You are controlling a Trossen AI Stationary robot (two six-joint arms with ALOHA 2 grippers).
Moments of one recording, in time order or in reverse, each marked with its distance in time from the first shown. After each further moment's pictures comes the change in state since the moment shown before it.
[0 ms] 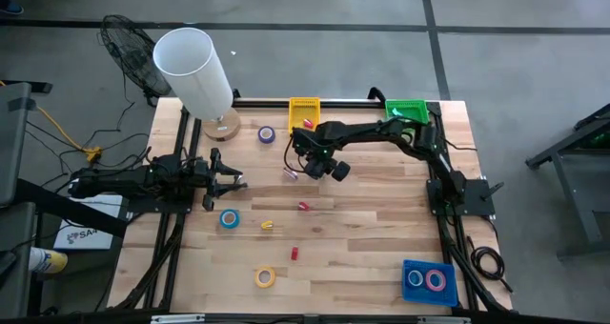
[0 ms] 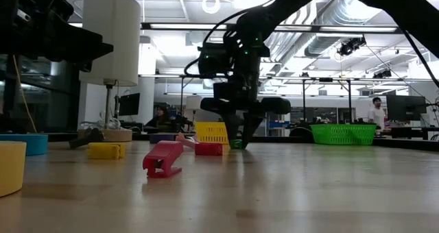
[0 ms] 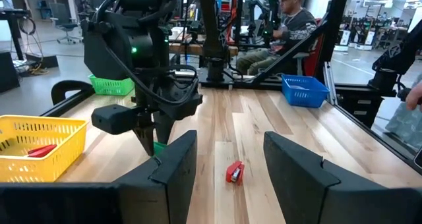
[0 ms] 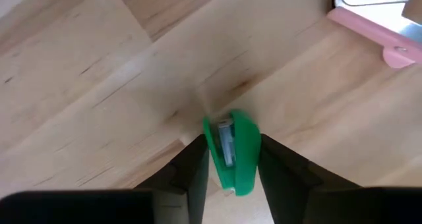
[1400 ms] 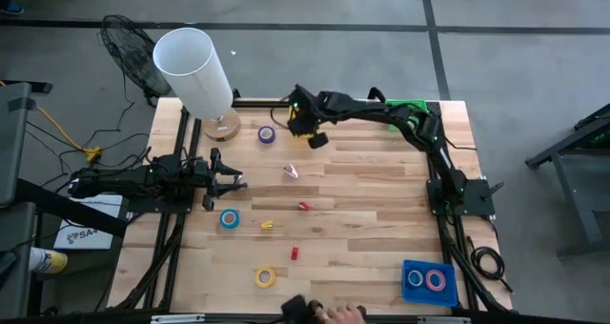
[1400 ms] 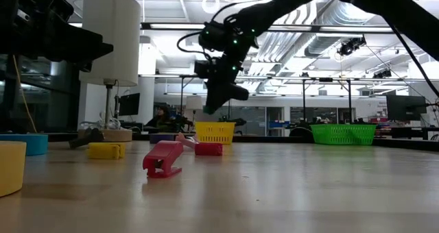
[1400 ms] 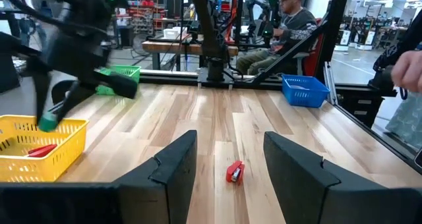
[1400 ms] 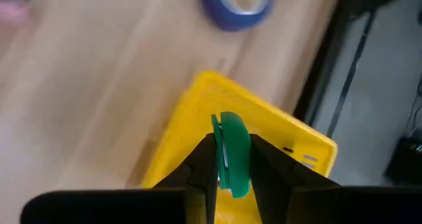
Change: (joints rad) left arm 0.000 0.000 0.000 0.000 -0.001 0.000; right arm -0.152 0.000 0.213 0.213 0.158 0.273
